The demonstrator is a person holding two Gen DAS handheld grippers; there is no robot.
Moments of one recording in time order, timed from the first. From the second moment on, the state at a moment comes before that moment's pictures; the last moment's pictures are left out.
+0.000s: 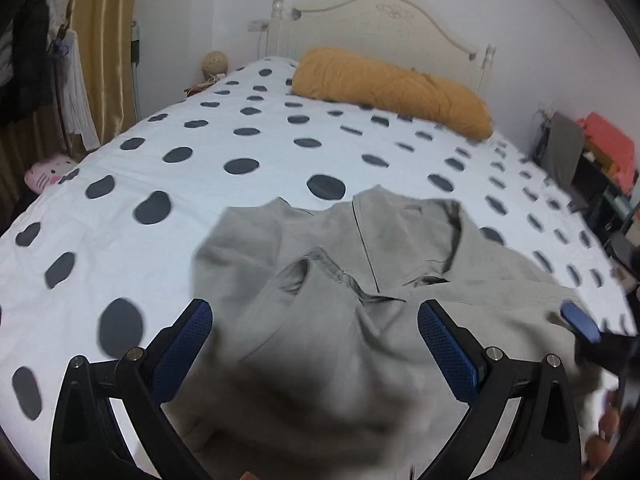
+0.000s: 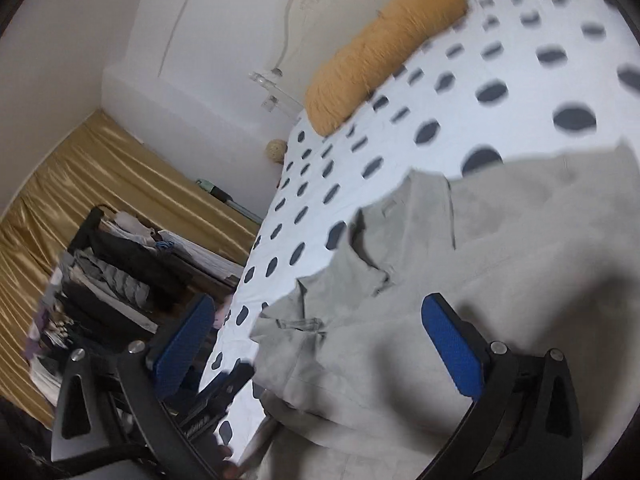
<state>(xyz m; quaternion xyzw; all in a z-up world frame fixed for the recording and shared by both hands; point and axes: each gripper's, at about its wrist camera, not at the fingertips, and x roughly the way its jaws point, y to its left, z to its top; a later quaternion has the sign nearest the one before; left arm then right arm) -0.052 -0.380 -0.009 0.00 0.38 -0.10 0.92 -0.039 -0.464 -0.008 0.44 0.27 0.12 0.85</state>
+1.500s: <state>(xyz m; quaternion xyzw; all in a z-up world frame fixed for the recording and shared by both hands) -0.355 -0.131 -0.060 0.00 0.46 -0.19 0.87 -0.441 -0.422 -0.052 0.25 0.41 0.04 0.88</state>
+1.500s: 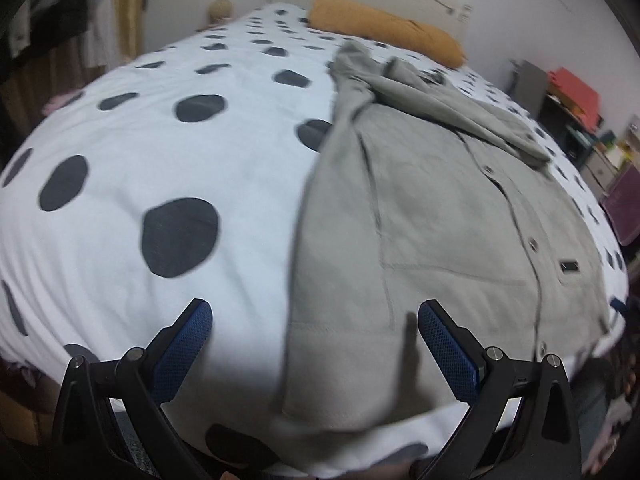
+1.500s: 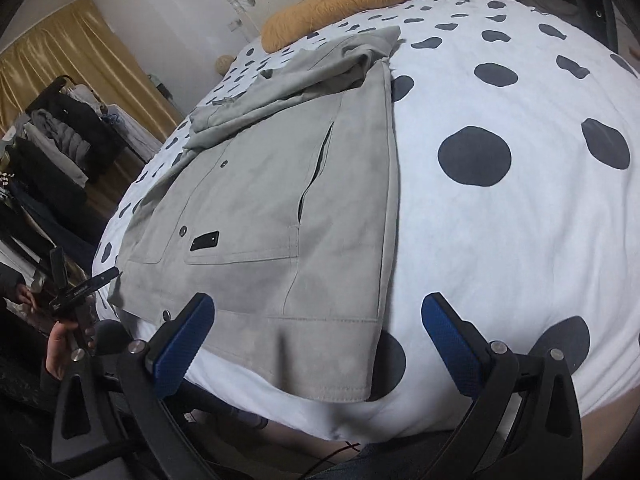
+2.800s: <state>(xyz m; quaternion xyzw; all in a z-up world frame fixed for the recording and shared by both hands) -0.327 -0.142 -0.068 -0.06 0.52 -0.38 0.76 -0.404 -0.428 -0.088 0.32 0.47 0.13 0.81</state>
